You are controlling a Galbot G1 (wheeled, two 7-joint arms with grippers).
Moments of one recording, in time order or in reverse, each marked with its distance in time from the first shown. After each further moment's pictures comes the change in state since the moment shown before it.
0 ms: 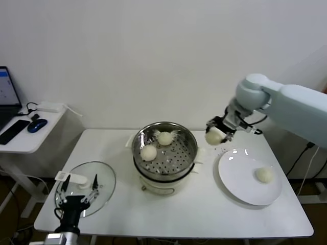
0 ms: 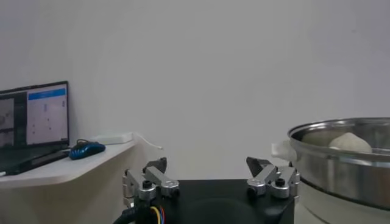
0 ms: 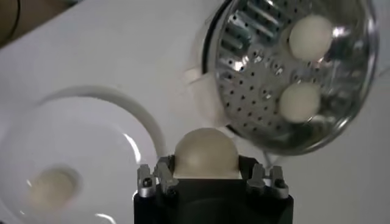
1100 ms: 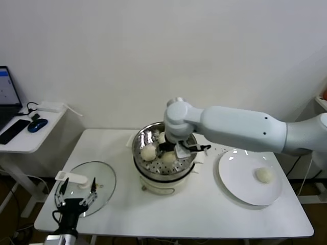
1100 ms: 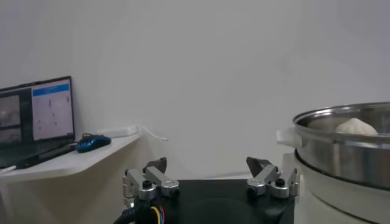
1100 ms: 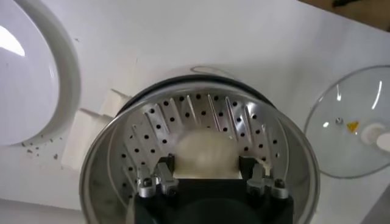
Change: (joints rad) left arm 0.013 0.000 -0.013 0.007 0.020 0.011 -0.002; right arm -0.193 0.329 0.033 0.050 -0.372 0.250 0.027
